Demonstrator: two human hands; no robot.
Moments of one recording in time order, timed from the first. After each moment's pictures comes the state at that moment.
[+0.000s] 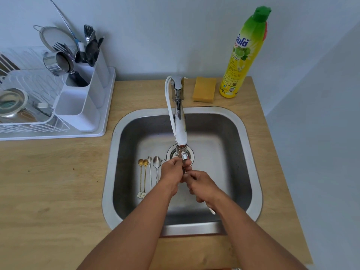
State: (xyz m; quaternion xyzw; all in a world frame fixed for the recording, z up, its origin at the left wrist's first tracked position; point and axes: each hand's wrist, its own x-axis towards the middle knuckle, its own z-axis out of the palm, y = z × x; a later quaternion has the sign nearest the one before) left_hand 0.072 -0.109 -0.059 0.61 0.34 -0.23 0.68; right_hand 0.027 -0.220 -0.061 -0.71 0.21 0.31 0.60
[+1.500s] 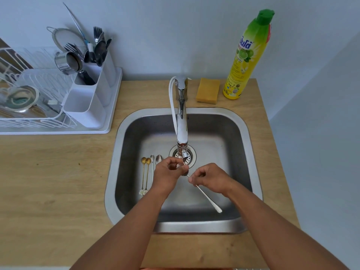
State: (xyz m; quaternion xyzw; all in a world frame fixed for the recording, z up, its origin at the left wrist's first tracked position) left_hand 0.051 -0.077 -0.070 0.71 0.21 -0.17 0.66; right_hand 0.051 -0.267 -0.056 -0.78 0.06 0.34 0.51
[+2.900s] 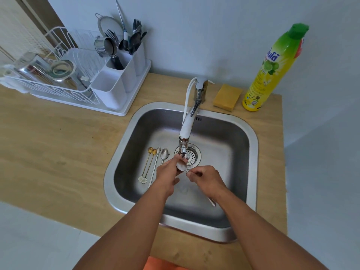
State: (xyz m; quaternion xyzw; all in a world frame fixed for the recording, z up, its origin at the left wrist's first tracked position) left_hand 0.042 -0.113 -0.046 0.53 0.45 -0.14 0.70; right_hand 0.057 -0.266 -0.069 -0.84 0.01 0.29 0.47
